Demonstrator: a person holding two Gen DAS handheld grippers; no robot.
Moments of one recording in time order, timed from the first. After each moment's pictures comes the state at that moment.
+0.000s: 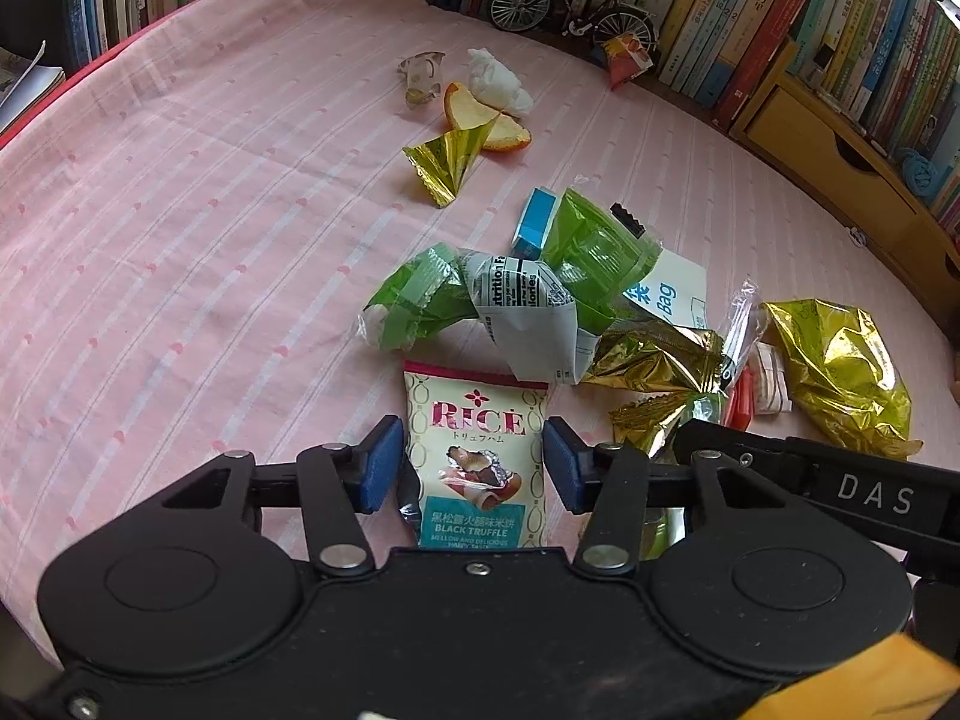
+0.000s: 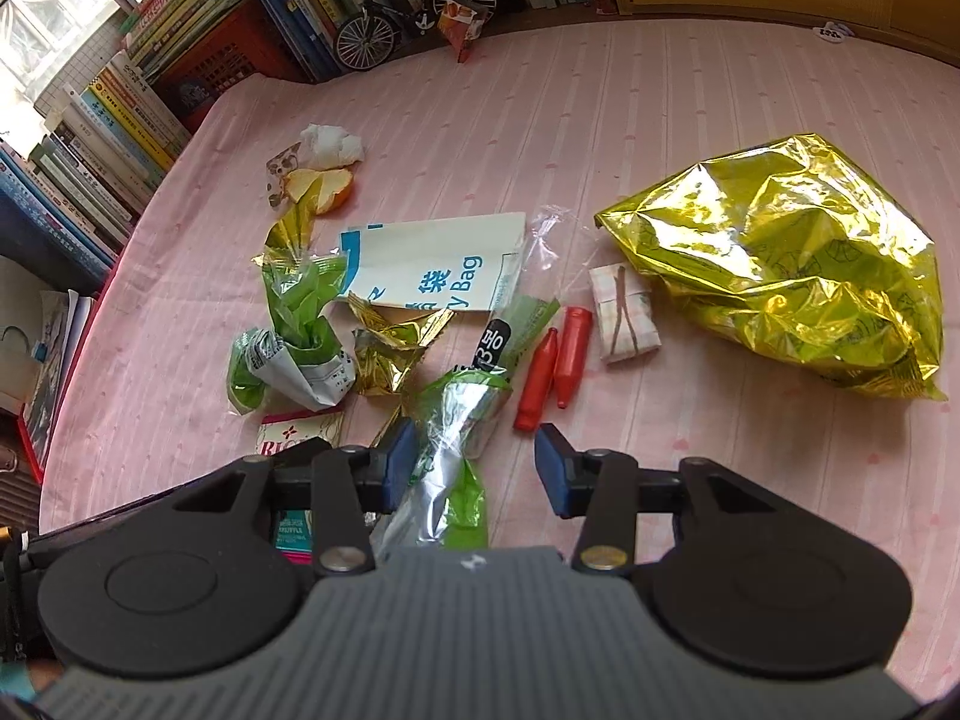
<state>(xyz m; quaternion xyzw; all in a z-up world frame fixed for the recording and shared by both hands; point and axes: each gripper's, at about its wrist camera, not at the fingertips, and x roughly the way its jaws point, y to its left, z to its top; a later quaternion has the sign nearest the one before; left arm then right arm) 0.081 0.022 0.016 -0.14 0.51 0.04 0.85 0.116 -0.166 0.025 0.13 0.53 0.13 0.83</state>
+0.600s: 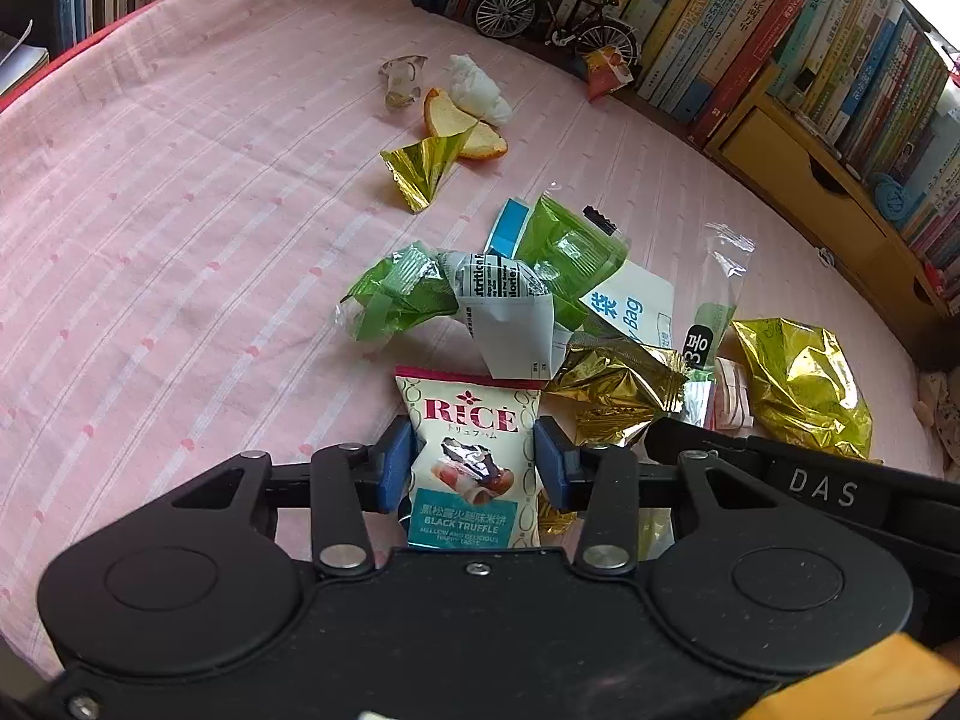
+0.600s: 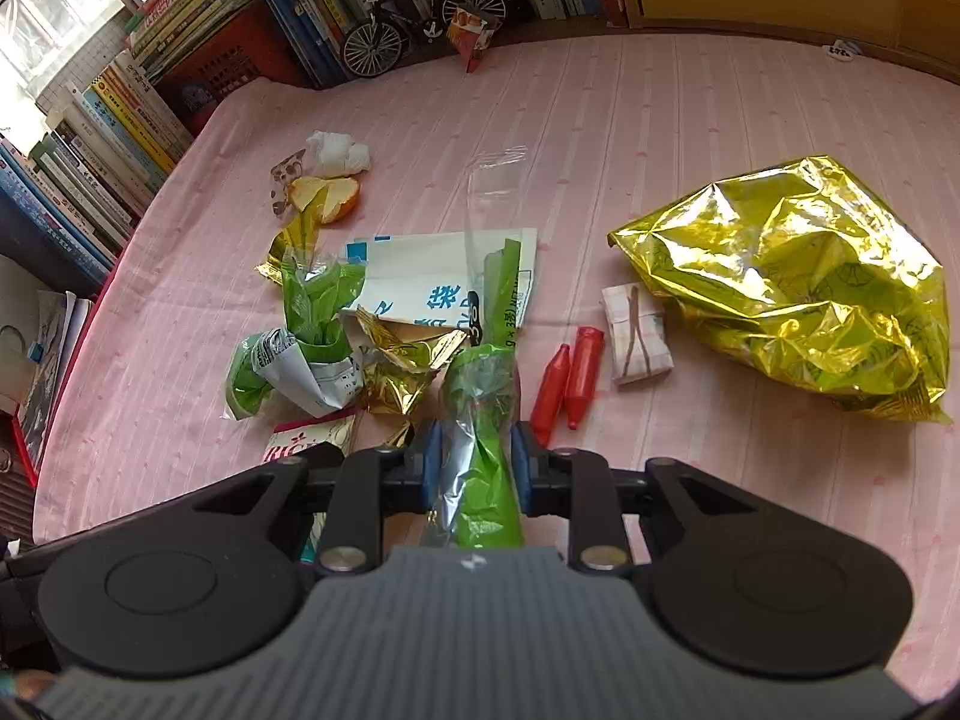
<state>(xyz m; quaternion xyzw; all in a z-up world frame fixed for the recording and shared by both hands) 0.080 0.027 0.021 -0.18 0.50 0.02 0.85 0.118 -0.162 0.027 0.12 0.52 0.12 0.84</state>
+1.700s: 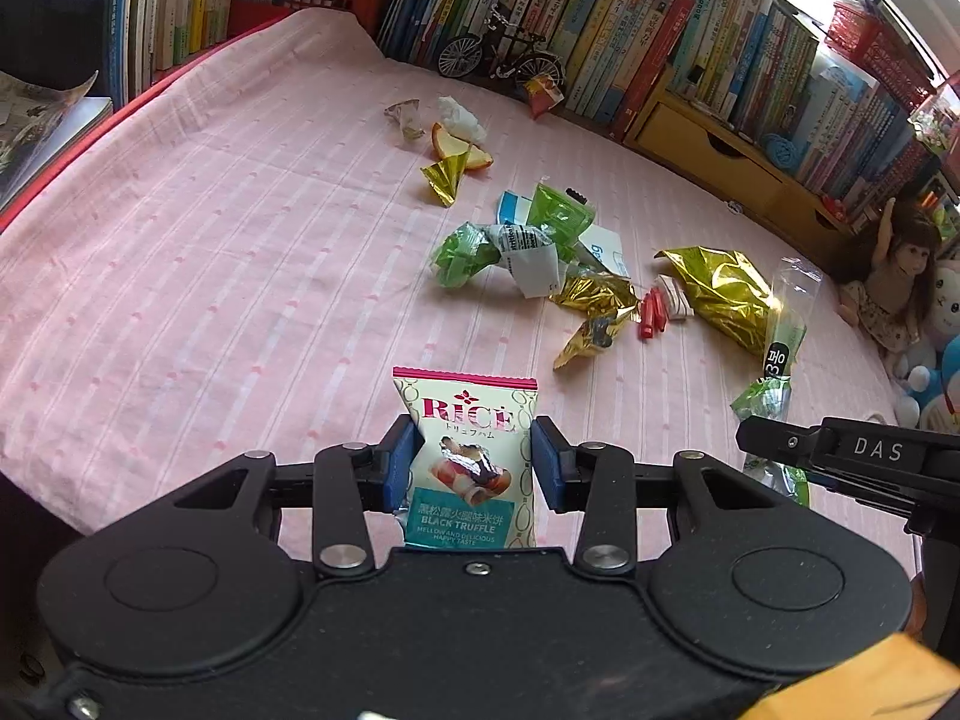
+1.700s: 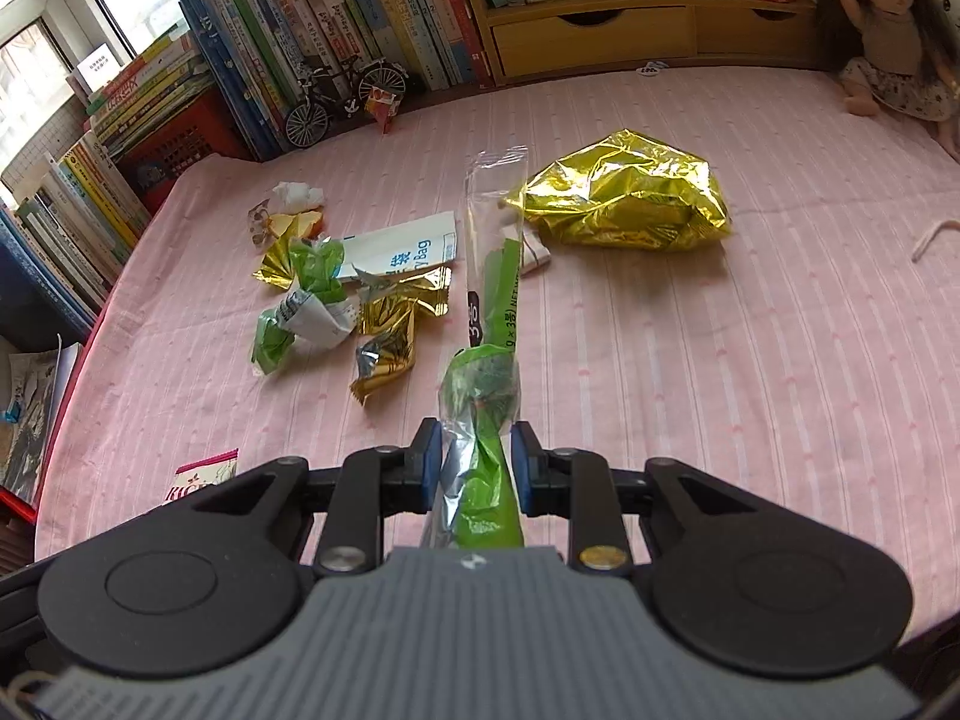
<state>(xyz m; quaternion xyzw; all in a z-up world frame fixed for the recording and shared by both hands) -0.046 0.099 0.075 -0.14 0.46 -0.07 0.87 -0.027 -0.148 0.084 0.15 0.46 -0.02 0.87</state>
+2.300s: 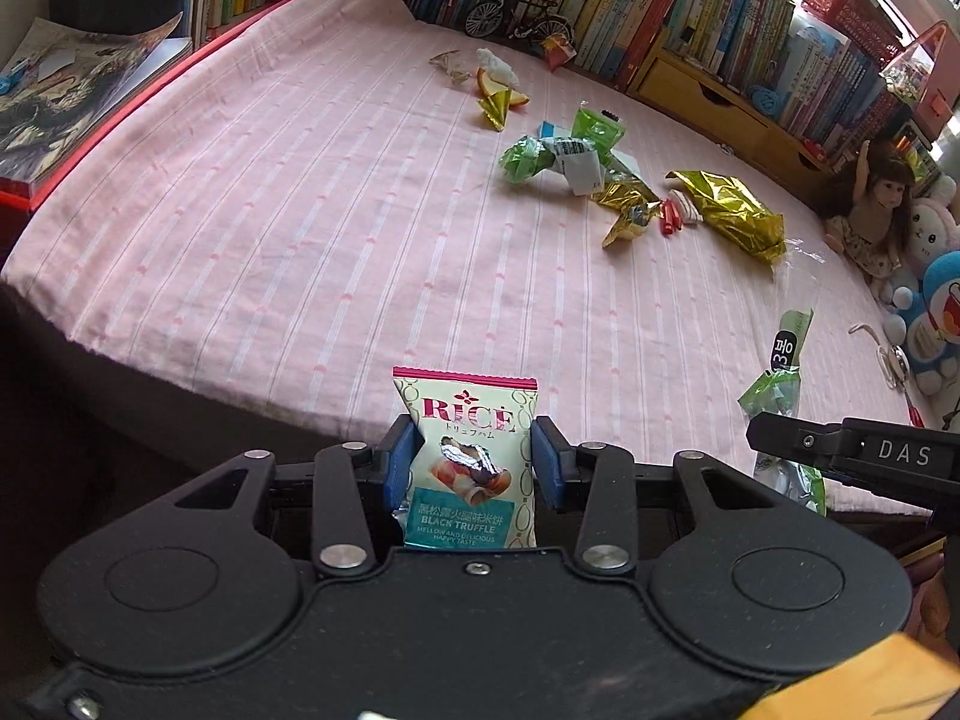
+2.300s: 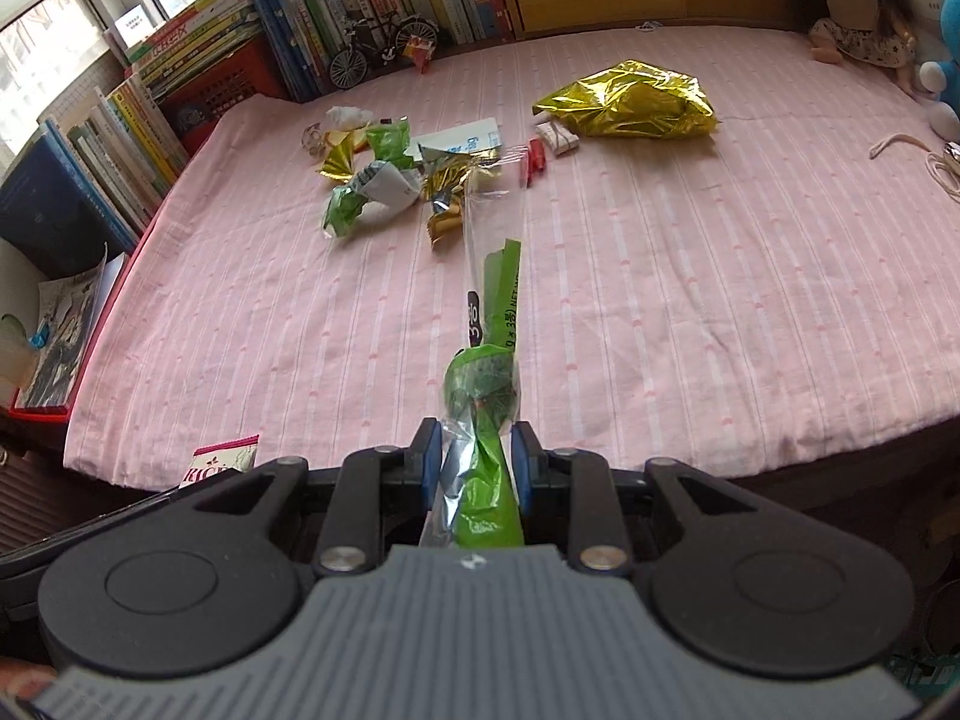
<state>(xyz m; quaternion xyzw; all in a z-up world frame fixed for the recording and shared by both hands) -0.138 0.160 0.066 -0.12 0.48 -0.09 0.86 -0.130 -0.082 0.086 0.15 0.47 -0.02 0.87</state>
